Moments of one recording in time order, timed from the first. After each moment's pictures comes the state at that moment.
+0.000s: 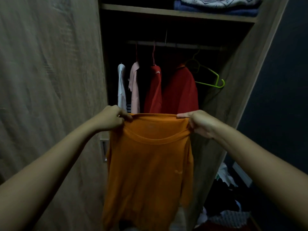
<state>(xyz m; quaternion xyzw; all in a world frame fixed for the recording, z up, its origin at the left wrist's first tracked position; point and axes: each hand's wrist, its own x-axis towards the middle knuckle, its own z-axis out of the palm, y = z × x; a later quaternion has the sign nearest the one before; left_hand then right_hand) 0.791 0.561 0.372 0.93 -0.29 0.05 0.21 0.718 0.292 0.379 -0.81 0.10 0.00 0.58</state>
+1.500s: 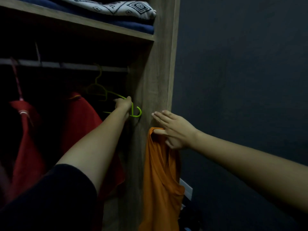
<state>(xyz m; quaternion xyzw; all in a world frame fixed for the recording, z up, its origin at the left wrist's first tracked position) 1.035 0.072 0.434 0.69 -0.14 -0.05 0.71 0.788 0.029 0.412 -0.87 -0.03 -0.14 -0.48</state>
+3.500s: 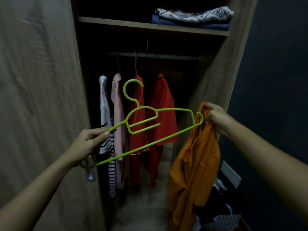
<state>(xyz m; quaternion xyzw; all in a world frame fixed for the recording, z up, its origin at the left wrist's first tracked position) 0.796 0.569 0.332 0.74 -0.29 0.03 0.61 0.721 0.194 0.402 -0.79 0.14 -0.16 0.57</state>
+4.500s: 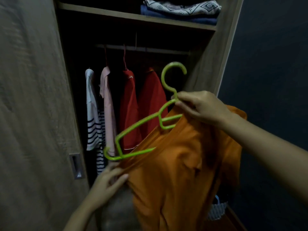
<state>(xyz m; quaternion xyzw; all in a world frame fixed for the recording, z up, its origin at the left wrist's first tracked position) 0.752 0.524 0.205 0.83 -0.40 0.14 0.36 0.684 0.225 0.427 -0.90 -0.22 -0.36 -0.03</state>
